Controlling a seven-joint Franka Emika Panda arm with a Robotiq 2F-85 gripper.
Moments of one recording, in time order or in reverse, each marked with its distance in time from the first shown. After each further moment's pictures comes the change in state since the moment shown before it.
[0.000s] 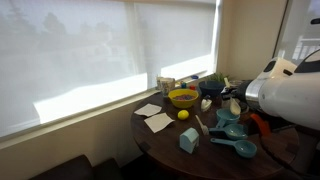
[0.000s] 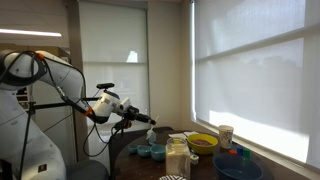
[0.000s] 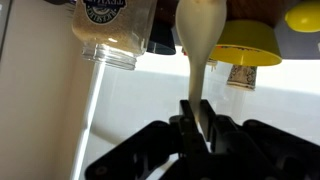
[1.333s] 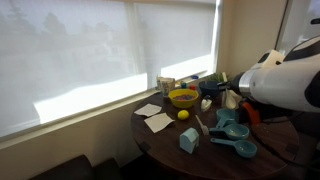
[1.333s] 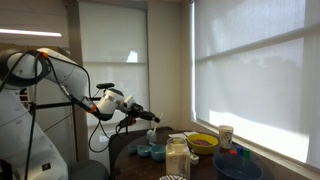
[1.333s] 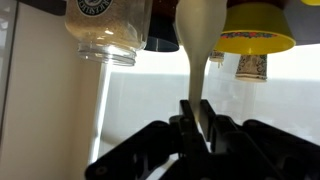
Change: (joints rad) arm 0.085 0.020 -0.146 0.043 -0.035 -0.010 0.044
